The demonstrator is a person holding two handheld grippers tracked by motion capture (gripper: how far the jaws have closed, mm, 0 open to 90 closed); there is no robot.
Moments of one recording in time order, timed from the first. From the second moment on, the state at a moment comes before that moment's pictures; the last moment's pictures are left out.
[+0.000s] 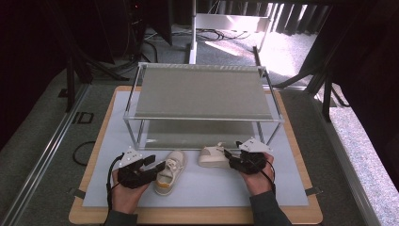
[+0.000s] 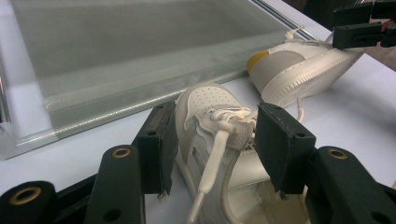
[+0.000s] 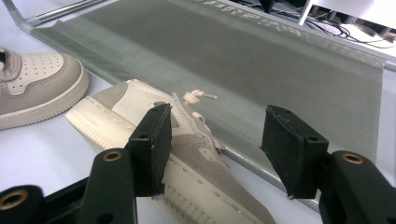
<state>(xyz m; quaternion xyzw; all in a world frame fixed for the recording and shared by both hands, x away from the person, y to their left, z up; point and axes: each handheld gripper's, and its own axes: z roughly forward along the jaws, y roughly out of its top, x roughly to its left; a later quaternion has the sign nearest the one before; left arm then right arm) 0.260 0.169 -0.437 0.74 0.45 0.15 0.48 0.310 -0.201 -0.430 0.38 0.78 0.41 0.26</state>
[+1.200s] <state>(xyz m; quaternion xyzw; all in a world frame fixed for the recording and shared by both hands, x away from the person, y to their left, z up) 0.258 0.167 -0.436 0.74 0.44 0.15 0.48 0.247 -0.206 -0.457 0.36 0.80 0.43 0.22</state>
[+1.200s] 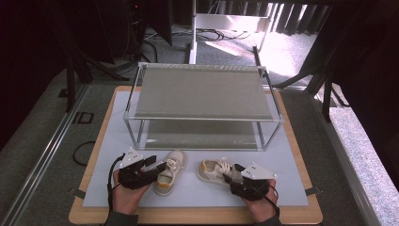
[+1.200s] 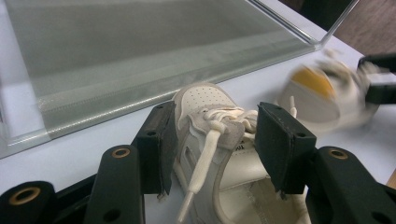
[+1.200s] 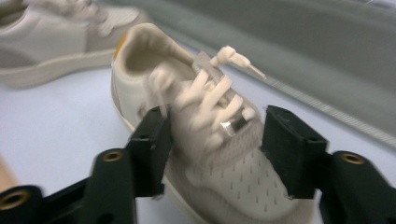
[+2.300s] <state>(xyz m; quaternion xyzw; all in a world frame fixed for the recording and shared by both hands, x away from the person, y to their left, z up) 0.259 0.169 -0.437 0.74 0.45 0.15 0.48 0.283 -0.168 -0.441 0.37 0.81 0.41 0.21</state>
